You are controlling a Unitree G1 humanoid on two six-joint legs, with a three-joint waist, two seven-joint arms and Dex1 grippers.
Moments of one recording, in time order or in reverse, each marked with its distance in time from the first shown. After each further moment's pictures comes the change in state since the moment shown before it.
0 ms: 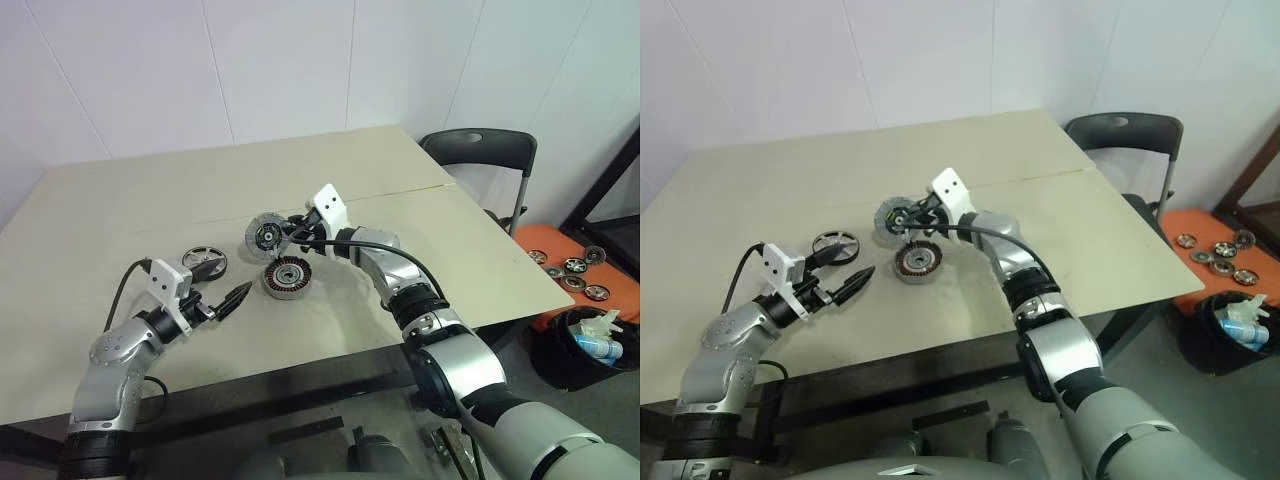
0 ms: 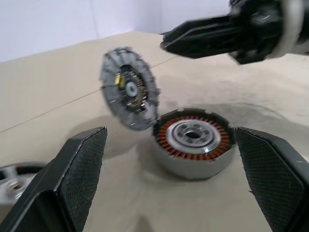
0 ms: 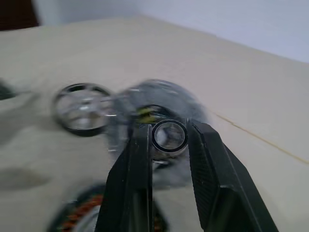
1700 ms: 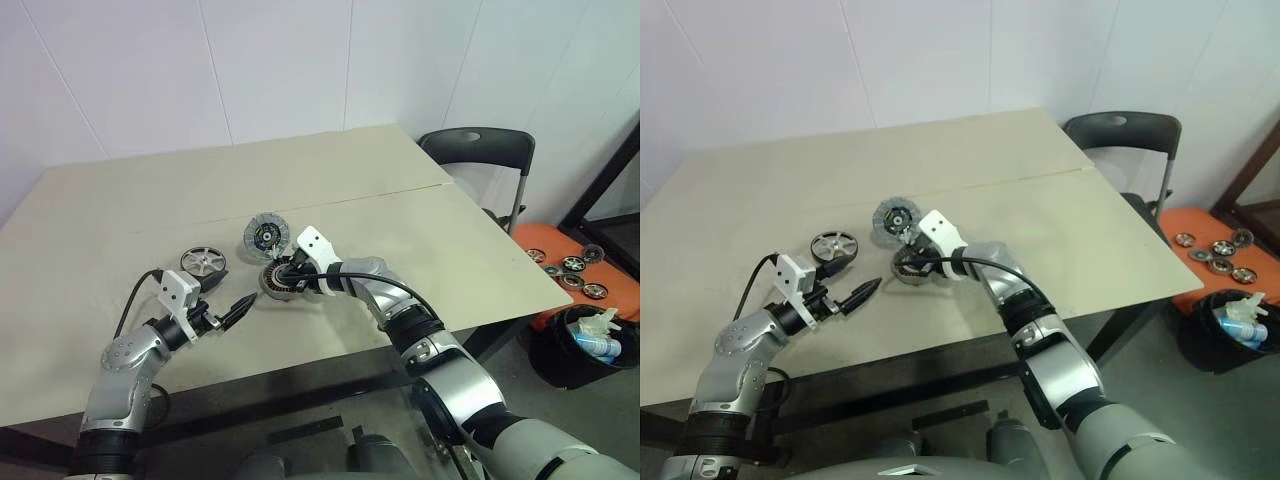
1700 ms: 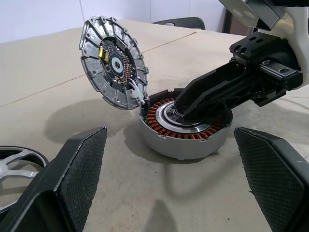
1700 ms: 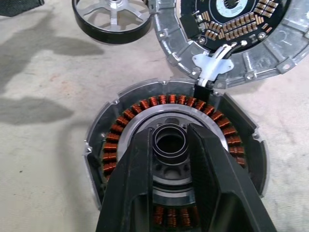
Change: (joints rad) left arm -0.012 -0.029 -0.046 0.131 0.026 -0.103 -0.047; right arm 0.134 0.010 0.127 -0.130 -0.040 0.266 -0.034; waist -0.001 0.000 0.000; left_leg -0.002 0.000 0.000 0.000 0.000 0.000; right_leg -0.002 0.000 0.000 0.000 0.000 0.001
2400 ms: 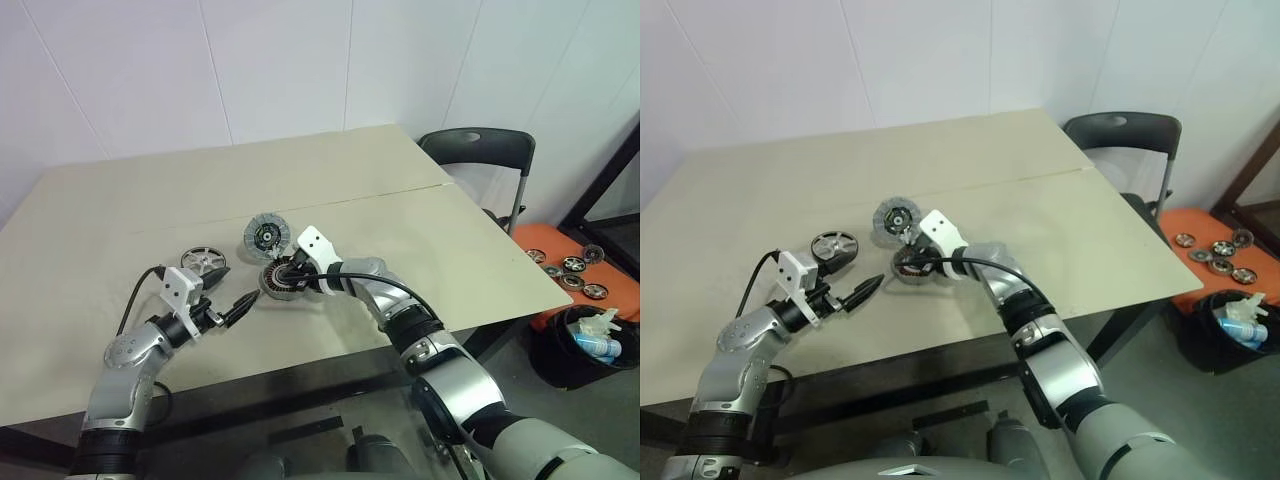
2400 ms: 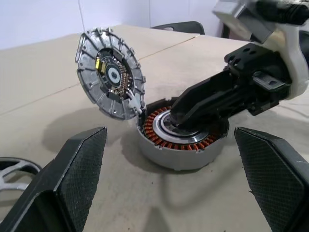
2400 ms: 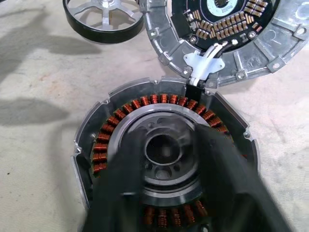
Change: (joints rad) left arm -0.003 -0.007 -0.006 -0.041 0.000 0.025 0.019; right arm -0.004 0.000 -0.003 0.026 -0.007 -0.023 -0.016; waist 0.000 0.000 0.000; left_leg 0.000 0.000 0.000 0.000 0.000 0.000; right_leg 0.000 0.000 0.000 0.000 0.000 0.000
